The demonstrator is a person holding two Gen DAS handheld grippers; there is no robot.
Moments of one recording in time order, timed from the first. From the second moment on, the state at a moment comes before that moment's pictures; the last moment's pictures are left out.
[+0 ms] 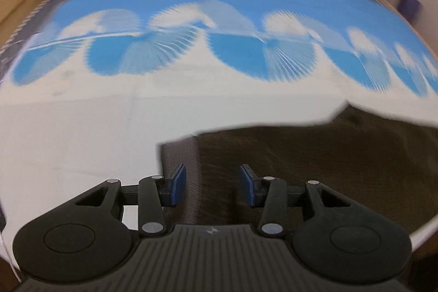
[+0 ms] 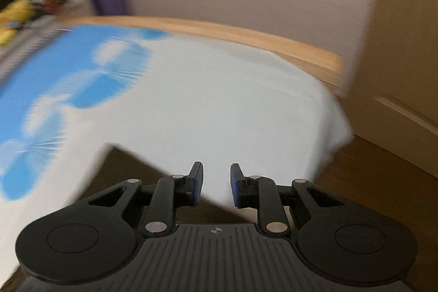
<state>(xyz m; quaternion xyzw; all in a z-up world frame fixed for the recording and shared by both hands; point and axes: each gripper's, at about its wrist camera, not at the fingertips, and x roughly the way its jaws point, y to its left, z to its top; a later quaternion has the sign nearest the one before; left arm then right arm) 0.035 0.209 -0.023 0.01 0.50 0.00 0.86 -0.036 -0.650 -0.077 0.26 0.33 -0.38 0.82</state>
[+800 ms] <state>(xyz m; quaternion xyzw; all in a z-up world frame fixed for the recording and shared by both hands) 0.030 0.201 -0.082 0.12 0.59 -0.06 0.80 0.117 -0.300 -0.007 0.07 0.35 0.20 0.91</state>
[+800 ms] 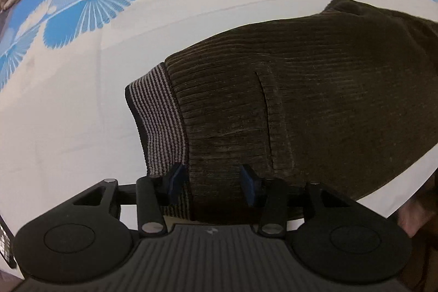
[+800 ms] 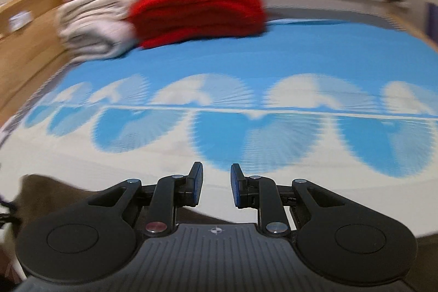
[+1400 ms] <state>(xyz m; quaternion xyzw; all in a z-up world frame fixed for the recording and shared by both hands) 0.039 0.206 -0.082 0.10 0.59 -0.06 0.80 0.175 -0.173 -0.074 0.06 0.48 0.35 0.80</state>
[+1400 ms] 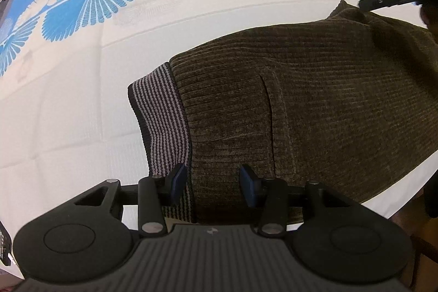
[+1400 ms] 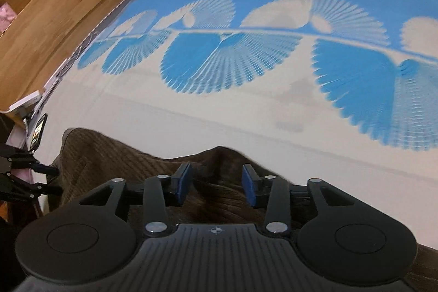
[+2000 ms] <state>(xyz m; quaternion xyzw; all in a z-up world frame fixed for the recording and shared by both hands) 0.039 0.209 -0.078 0.09 0.59 -0.06 0.80 0.189 -0.138 -0.078 0.01 0.45 0.34 0.83</state>
